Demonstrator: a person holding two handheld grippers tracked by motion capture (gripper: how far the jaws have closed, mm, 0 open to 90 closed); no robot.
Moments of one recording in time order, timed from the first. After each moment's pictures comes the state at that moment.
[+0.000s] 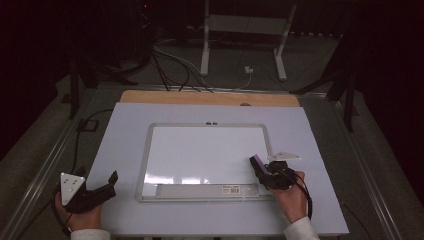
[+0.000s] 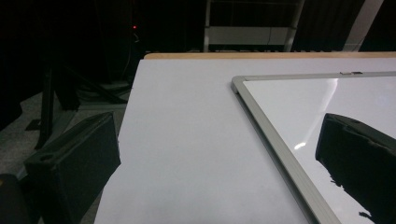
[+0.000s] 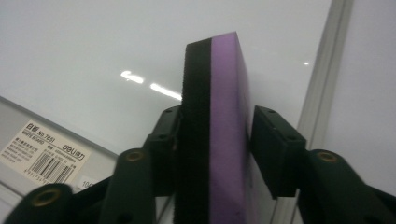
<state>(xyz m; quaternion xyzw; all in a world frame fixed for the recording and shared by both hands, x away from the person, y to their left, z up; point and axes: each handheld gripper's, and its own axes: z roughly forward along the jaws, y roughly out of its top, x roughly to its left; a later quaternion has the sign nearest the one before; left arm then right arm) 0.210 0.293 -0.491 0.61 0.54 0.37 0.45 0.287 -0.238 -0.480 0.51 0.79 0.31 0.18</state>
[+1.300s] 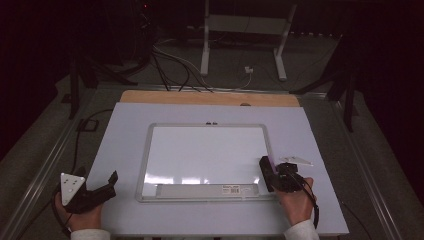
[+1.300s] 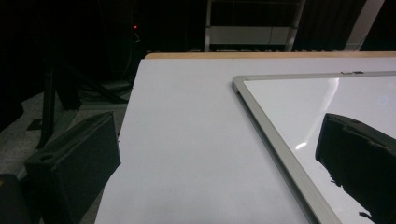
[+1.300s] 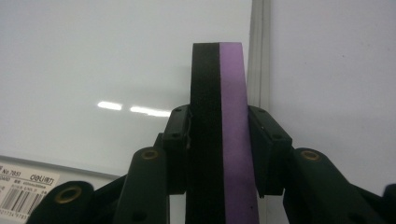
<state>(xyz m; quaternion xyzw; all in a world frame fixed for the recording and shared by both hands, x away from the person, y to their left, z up) 0.209 0.293 -0.491 0.61 0.54 0.37 0.44 0.273 -0.250 -0.480 0.61 0.70 0.30 0.20</state>
